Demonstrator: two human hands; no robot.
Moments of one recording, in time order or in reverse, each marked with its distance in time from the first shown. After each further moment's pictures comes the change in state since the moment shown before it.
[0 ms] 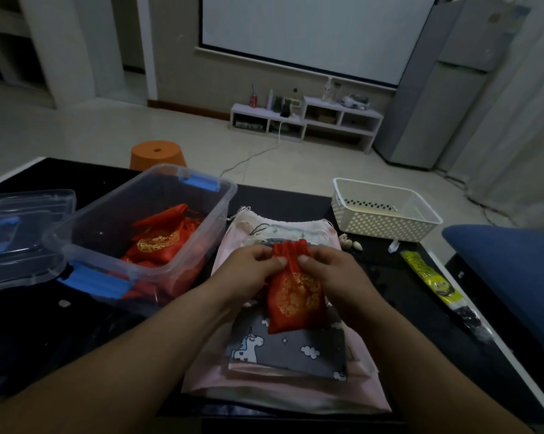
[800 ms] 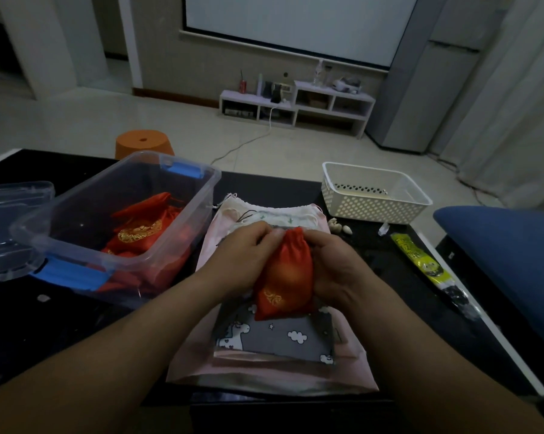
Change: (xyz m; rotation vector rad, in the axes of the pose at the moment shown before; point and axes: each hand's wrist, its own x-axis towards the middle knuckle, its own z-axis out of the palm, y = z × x) left_hand 0.007 0.002 0.005 0.494 0.040 0.374; right_hand 0.006 -0.007 -0.002 0.635 -0.124 0.357
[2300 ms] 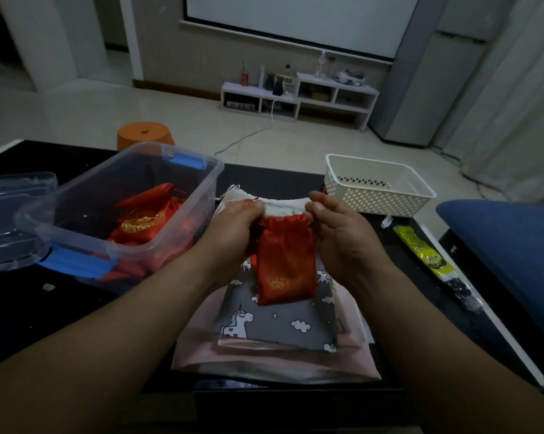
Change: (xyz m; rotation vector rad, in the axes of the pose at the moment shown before) left_hand 0.001 0.013 -0.010 -0.717 0.004 -0.268; right_hand -0.009 -0.015 0.000 0.072 0.002 -0.391
